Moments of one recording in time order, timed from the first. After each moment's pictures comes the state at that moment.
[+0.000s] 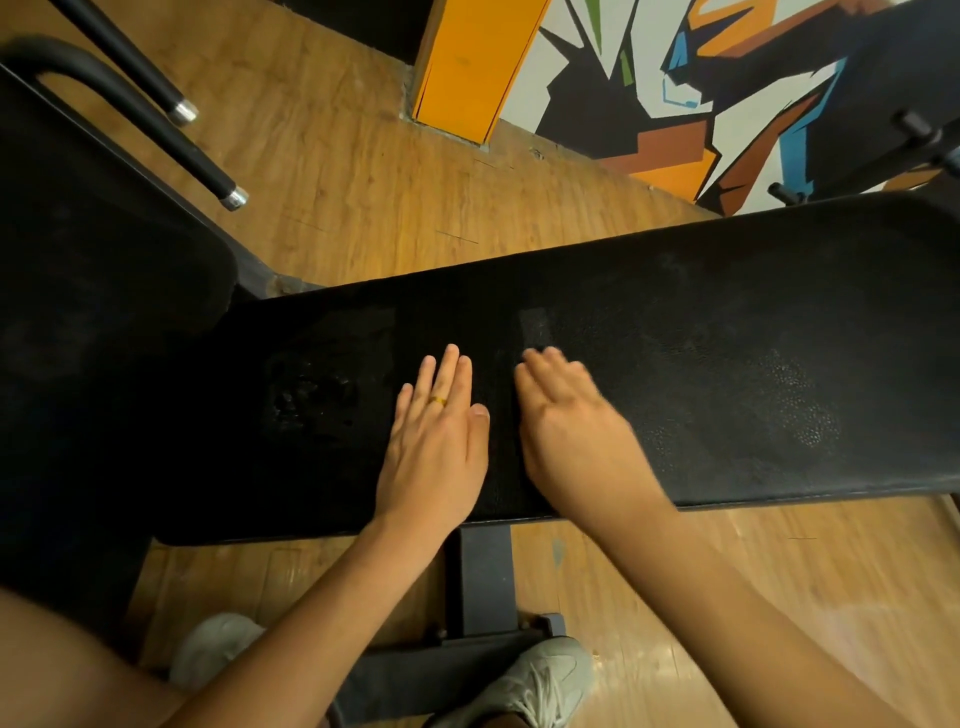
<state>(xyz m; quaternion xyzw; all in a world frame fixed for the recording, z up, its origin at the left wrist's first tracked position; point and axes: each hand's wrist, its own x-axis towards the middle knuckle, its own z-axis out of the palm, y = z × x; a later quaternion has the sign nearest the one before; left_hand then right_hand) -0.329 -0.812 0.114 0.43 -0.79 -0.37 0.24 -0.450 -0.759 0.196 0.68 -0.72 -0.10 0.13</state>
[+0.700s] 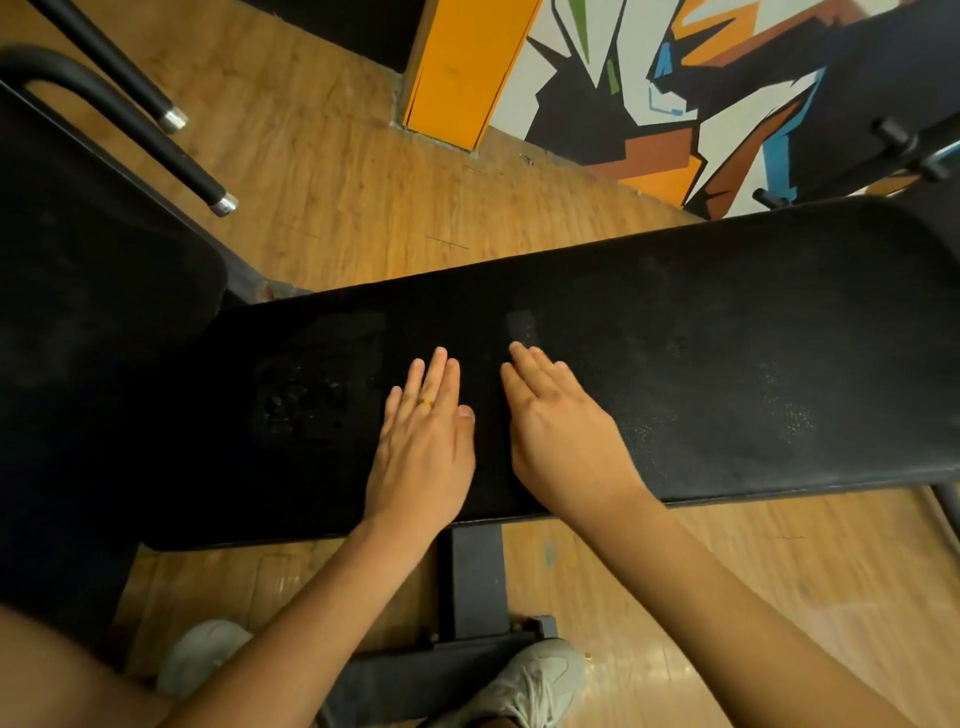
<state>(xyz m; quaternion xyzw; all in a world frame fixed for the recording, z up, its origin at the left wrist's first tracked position) -0.330 -0.811 0.111 0.44 -0.78 -0.37 0.25 -0.448 -0.761 0.203 0.67 -0.73 -0.11 0.10</state>
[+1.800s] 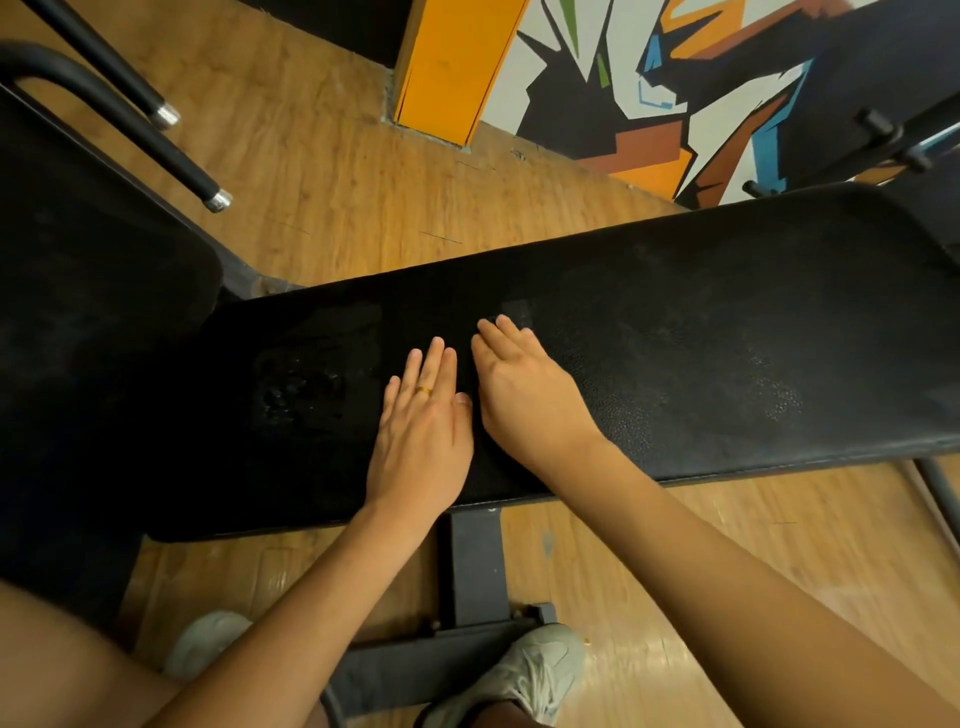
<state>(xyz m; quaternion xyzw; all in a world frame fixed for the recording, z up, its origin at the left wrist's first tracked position) -0.331 -0.812 0.109 0.44 -0.79 -0.36 0.25 -0.446 -0.793 0.192 0.69 -0.71 -0.11 0.08</state>
